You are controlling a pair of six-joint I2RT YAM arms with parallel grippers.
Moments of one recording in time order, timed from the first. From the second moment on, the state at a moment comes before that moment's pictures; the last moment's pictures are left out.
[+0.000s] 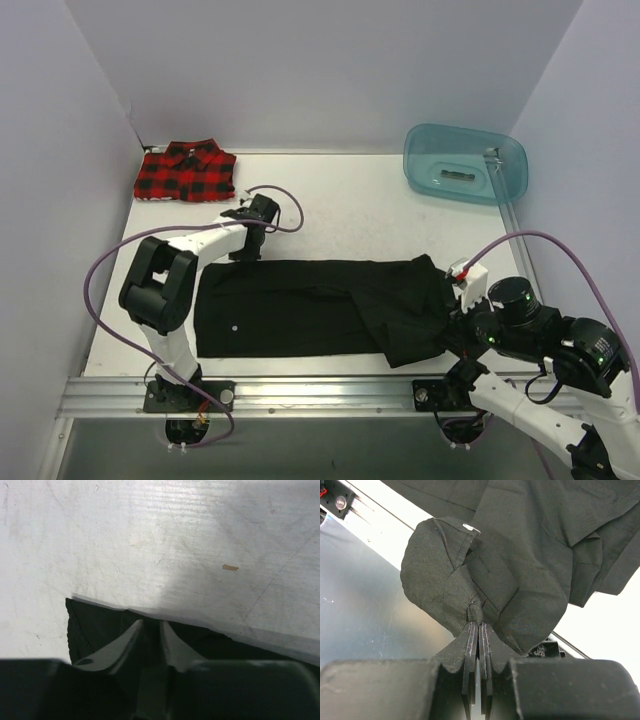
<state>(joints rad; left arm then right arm) -0.46 1.81 1.18 -0.61 -0.51 -0.37 0.73 0.60 1.17 -1.41 -0.12 0.22</state>
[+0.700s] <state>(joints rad) -0.45 1.67 1.15 -0.60 -0.44 -0.20 0.73 0.58 1.17 -1.40 -0.13 0.22</state>
